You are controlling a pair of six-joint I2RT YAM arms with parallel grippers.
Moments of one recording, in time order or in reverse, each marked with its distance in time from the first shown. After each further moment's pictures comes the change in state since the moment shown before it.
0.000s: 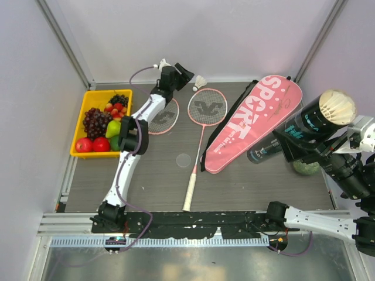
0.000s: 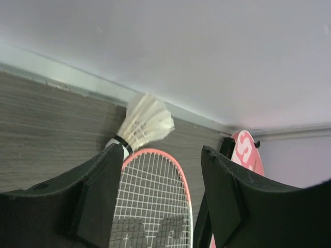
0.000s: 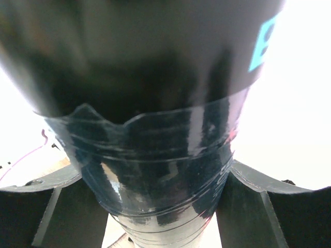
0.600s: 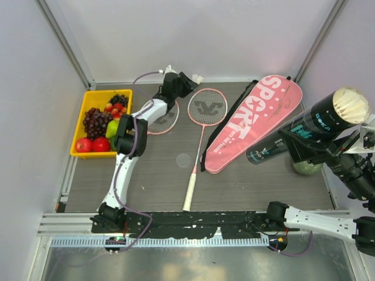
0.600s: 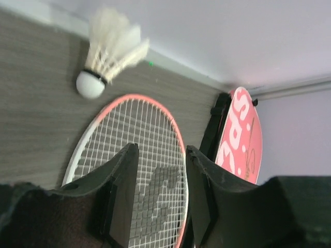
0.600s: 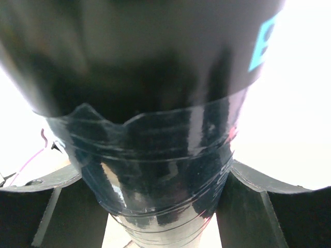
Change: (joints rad) left arm -0.037 -0.169 -0.372 0.133 0.107 -0.022; right arm 0.000 0.008 0.054 -0.021 -0.027 0.036
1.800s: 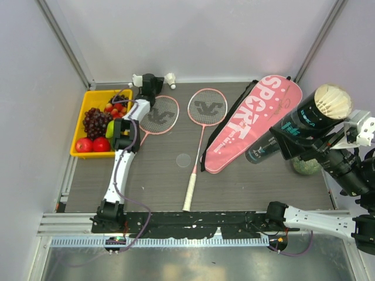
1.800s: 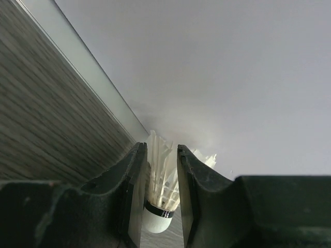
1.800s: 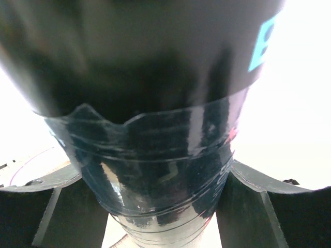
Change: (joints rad) left arm 0.219 0.383 0.462 -0.063 -0.259 -0.365; right arm 0.000 0.045 0.001 -0.005 0.024 -0.018
